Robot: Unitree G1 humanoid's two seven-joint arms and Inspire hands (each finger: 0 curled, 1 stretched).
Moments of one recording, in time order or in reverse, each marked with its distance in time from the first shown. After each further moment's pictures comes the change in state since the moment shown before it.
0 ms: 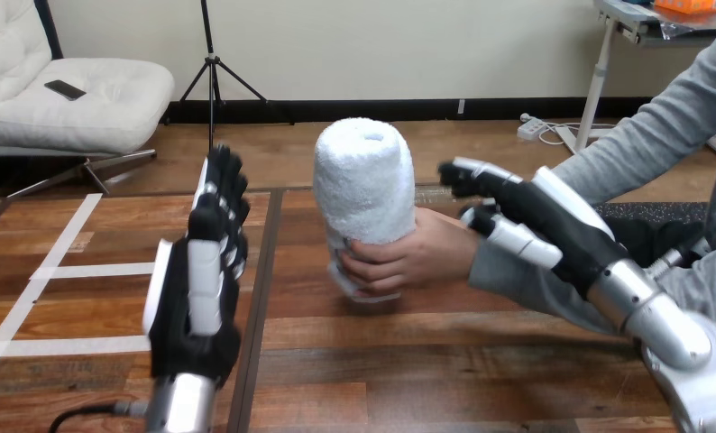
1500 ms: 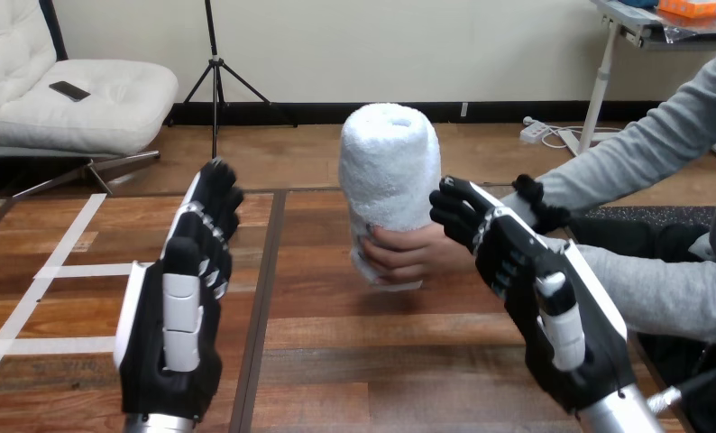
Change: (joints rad) left arm 0.150 0.020 -0.038 -0.210 -0.012 0.007 -0.029; right arm 0.539 0.200 -0.026 -0.619 0.312 0.079 0.096
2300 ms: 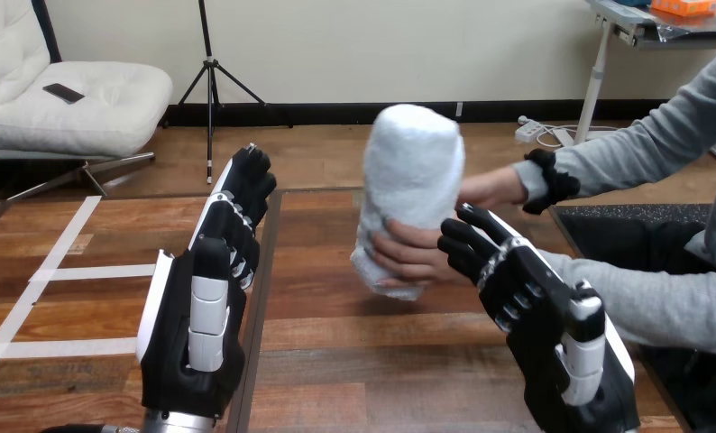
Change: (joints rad) left arm 0.002 -0.009 -0.053 -0.018 0.017 -0.044 -0.011; right arm 0.129 0.083 -0.002 -0.041 0.078 0.007 0.023
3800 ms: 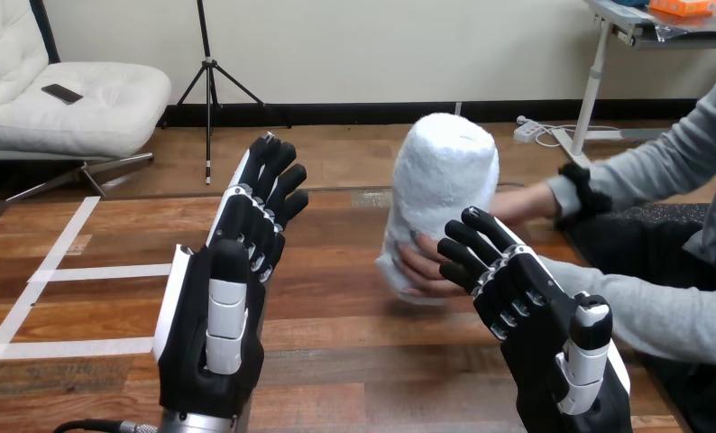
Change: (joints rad) left arm -0.002 -0.006 -0.058 0.021 0.003 -0.073 0.007; right arm 0.033 0.073 -0.010 -0.010 0.003 -0.002 0.025
